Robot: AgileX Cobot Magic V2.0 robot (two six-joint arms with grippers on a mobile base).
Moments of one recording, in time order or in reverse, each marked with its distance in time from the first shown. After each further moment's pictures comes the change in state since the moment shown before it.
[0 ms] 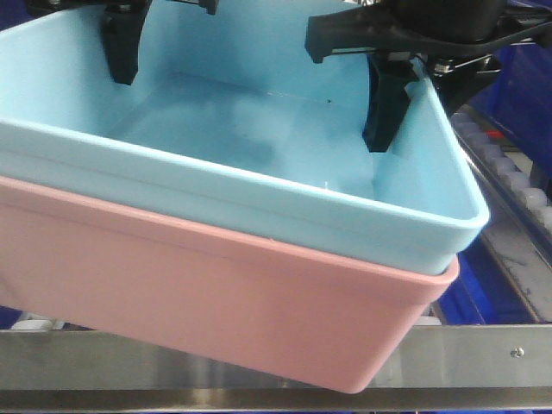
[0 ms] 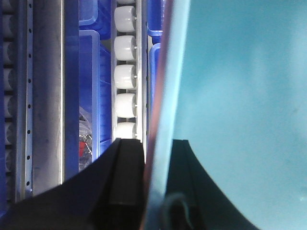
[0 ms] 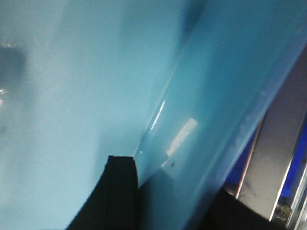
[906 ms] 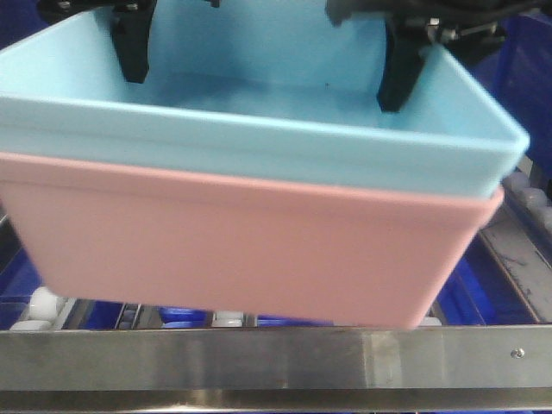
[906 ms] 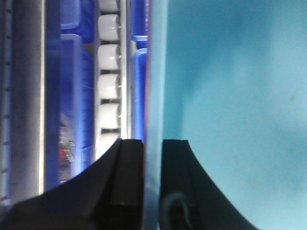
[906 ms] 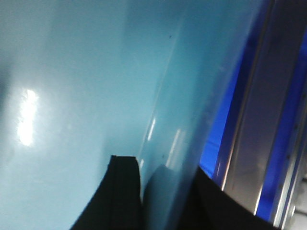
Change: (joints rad) left arm 0.067 0.001 0.000 -0.064 -0.094 0.041; right arm -0.096 0.008 -0.084 -0.008 -0.027 -0.055
